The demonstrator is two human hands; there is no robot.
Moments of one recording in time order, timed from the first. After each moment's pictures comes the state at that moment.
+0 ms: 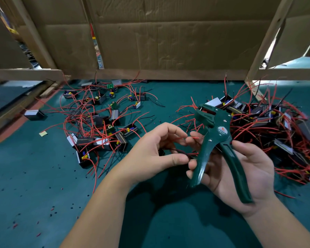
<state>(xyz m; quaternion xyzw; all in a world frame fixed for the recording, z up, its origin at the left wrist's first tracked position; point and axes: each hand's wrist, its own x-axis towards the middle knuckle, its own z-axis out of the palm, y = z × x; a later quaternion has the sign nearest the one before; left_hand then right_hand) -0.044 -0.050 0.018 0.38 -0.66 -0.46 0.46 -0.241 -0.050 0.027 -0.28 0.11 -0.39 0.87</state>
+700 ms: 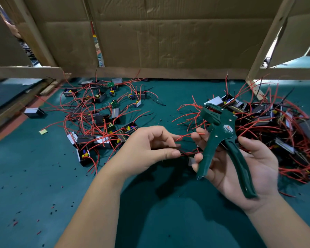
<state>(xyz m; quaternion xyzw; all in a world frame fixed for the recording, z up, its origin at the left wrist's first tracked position) -0.031 -0.050 0.022 0.42 -0.61 -0.49 0.46 -0.246 -0.054 0.025 -0.27 0.15 -0.42 0.85</state>
